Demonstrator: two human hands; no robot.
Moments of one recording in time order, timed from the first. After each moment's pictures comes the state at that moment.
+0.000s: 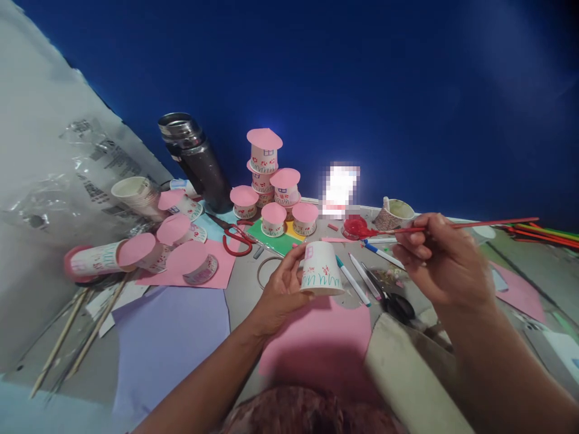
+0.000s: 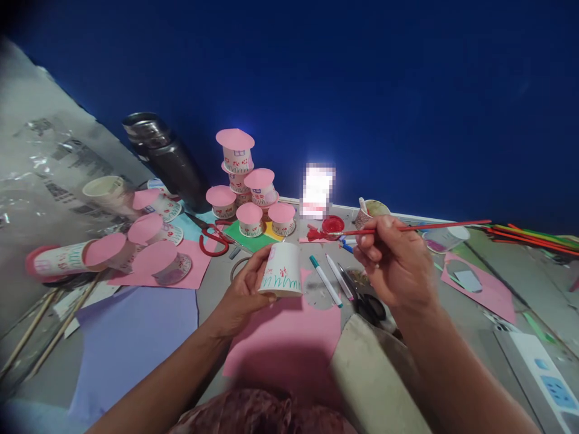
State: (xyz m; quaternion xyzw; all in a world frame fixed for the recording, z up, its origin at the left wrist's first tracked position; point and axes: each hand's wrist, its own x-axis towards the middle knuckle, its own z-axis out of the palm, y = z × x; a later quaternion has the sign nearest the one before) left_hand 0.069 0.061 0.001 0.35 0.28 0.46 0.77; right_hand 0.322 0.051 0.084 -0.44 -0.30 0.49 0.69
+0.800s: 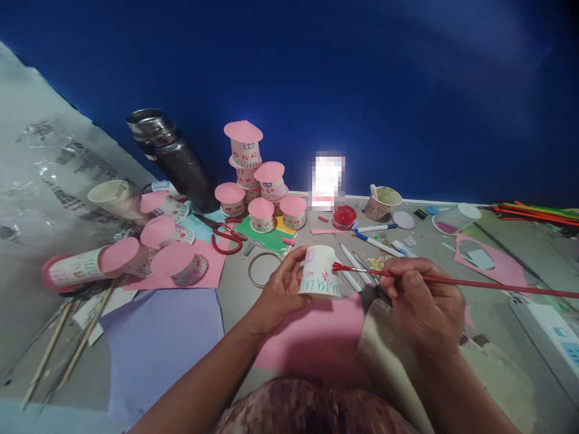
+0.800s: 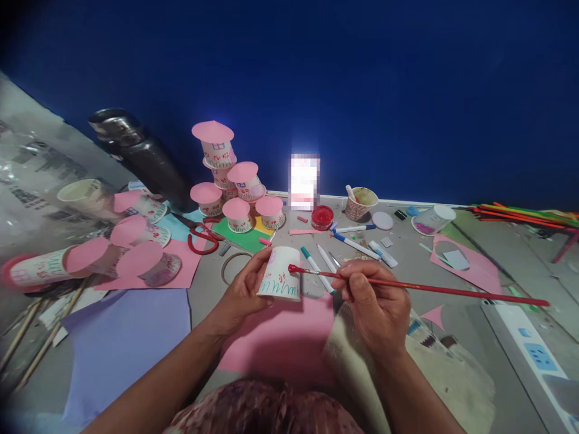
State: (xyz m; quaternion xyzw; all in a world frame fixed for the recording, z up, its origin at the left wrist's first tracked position) left_hand 0.075 0.053 -0.008 0.37 0.29 0.39 0.79; right_hand 0.293 -0.018 0.032 -0.47 -0.38 0.32 0.73
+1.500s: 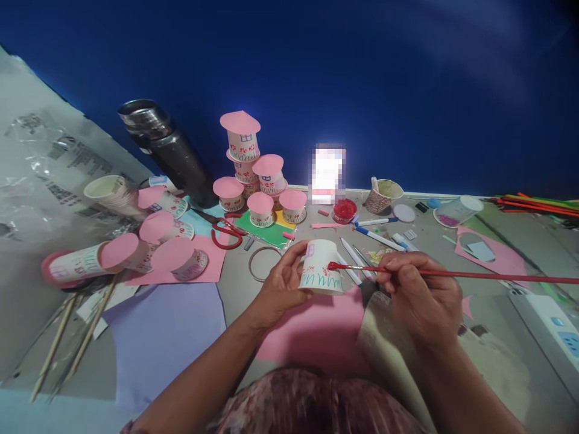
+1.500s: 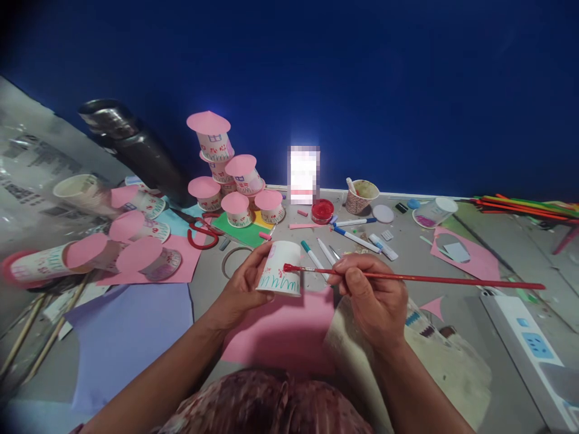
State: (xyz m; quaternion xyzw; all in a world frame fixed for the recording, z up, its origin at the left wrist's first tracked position) left_hand 0.075 0.051 -0.003 0.37 0.29 0.39 0.79; right_hand 0.294 -0.020 0.032 -0.48 -0.40 0.33 0.71
